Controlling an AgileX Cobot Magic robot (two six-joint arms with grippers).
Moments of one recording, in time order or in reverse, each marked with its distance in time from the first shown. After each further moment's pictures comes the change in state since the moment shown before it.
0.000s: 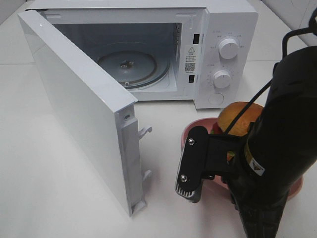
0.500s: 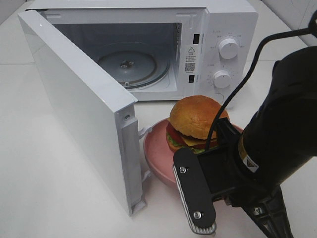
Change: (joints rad) left arm 0.000 0.000 0.000 0.000 0.000 0.000; right arm 0.003 0.000 0.000 -0.011 -0.086 -0.506
